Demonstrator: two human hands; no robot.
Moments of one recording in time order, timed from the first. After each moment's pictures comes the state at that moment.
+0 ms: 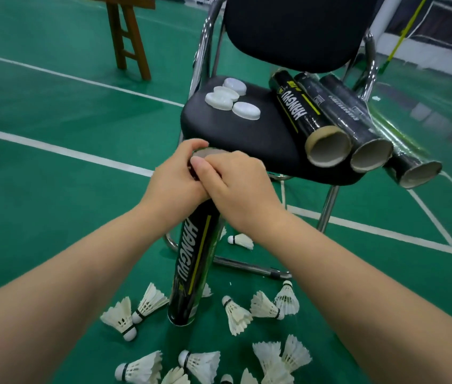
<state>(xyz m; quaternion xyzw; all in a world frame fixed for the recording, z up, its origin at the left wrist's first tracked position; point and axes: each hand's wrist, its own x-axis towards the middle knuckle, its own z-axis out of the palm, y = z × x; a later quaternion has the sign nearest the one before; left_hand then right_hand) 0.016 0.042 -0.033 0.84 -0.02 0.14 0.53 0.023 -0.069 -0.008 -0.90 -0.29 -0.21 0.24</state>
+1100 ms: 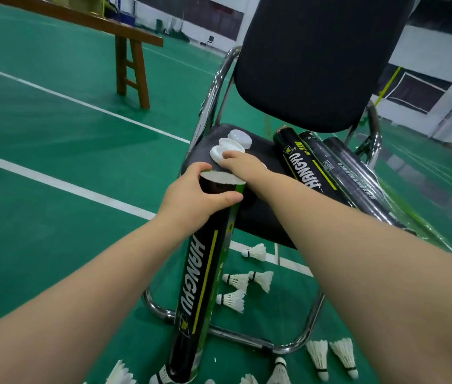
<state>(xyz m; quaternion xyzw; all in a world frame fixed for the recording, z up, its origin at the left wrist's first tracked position) 0.126 0.056 -0.017 0.80 0.02 0.13 0.58 0.230 -0.043 0.027 -0.98 -0.11 0.06 0.16</state>
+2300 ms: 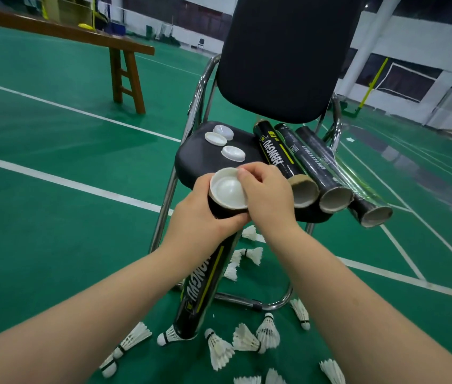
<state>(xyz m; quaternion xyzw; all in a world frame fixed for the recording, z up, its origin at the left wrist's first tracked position) -0.014 0.012 0.001 0.79 -0.06 0.17 0.59 0.026 -0.094 0.042 -0.88 -0.07 -0.18 0.44</state>
